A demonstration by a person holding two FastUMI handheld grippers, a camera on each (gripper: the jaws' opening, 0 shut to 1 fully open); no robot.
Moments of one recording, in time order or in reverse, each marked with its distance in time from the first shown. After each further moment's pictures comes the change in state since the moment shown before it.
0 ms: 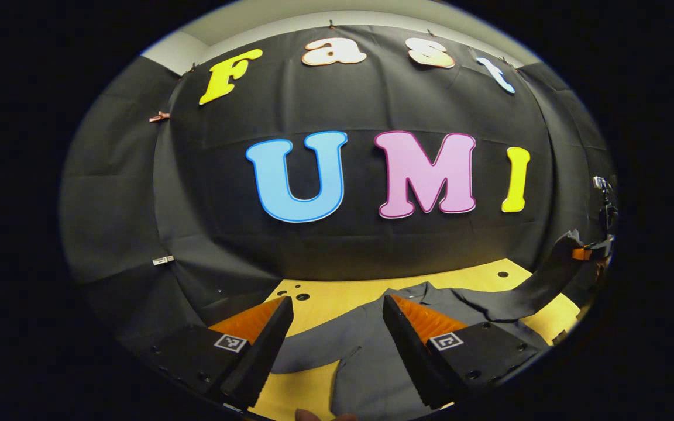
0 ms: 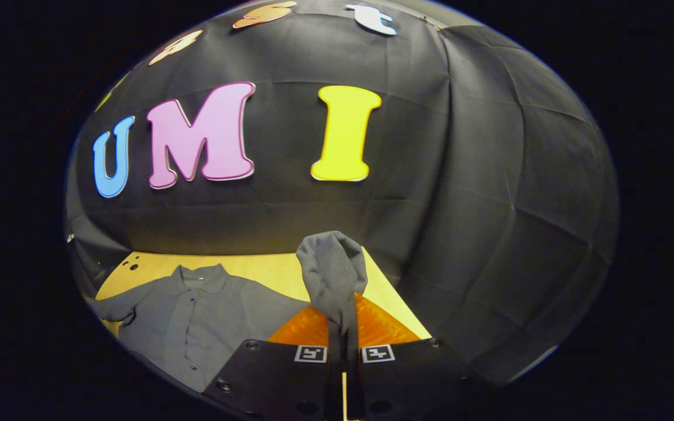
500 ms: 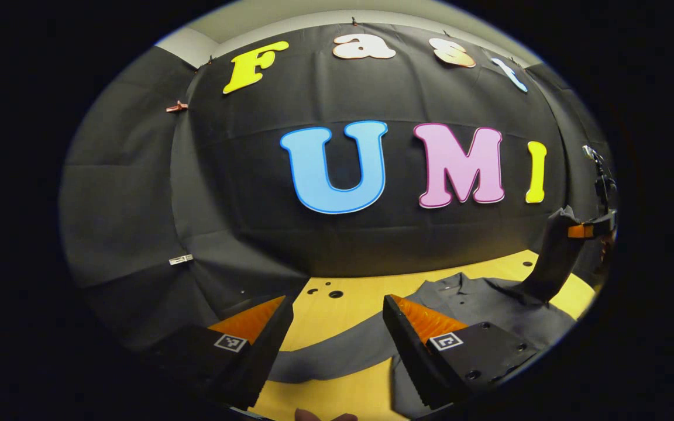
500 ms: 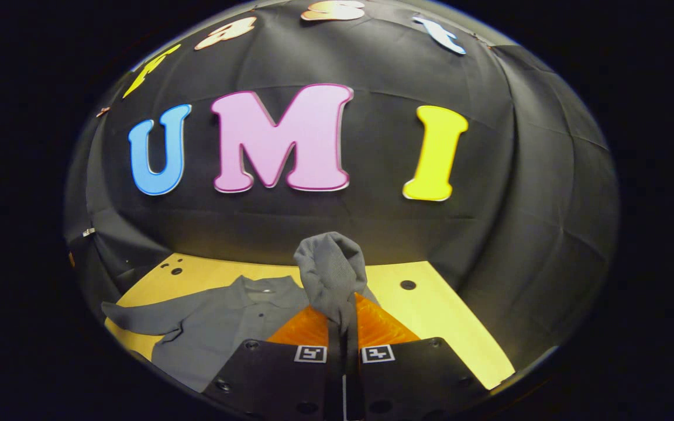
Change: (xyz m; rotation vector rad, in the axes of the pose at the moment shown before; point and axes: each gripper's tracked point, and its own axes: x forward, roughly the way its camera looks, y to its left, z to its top) left arm 0.021 0.114 -0.032 0.030 0.006 0.054; right arm -0.007 0.192 0.024 -0.050 -0.021 0.179
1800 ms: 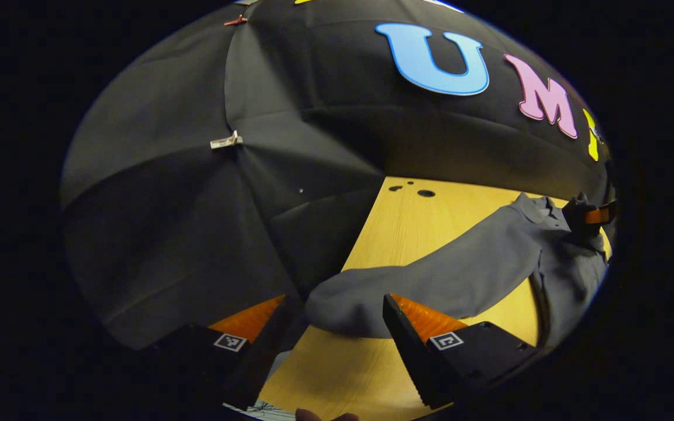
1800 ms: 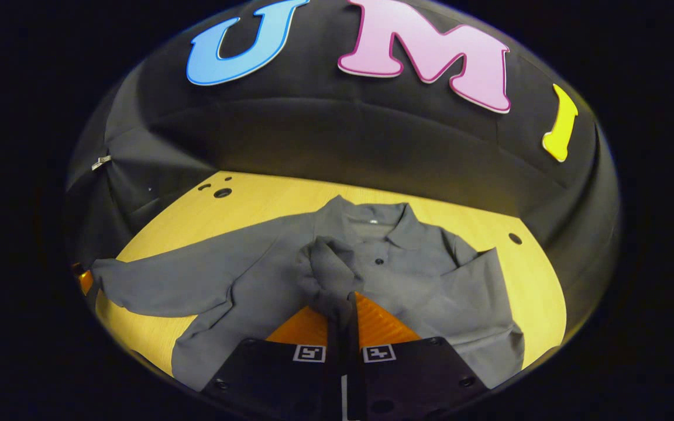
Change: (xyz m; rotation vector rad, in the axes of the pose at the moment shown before) left arm 0.060 0.181 -0.260 -0.108 0.412 0.180; right arm 0.081 0.230 -0.178 -0.135 0.362 0.140
